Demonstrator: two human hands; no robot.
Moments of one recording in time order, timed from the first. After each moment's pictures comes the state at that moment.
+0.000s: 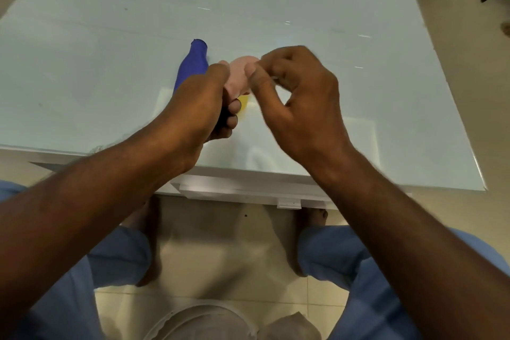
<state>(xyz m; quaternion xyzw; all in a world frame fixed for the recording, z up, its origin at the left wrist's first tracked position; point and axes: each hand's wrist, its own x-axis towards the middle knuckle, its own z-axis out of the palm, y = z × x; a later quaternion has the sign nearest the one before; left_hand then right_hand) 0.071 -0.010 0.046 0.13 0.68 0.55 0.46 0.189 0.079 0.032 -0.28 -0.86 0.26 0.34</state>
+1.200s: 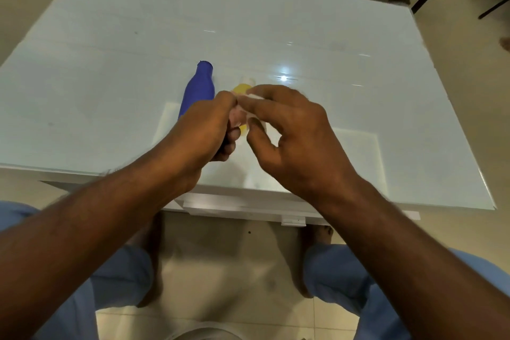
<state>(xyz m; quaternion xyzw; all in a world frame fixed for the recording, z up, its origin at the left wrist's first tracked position) 0.062 -0.009 0.035 0.17 0.71 0.51 0.46 0.200 0.071 0.029 -0.22 -0.92 0.22 0.24</state>
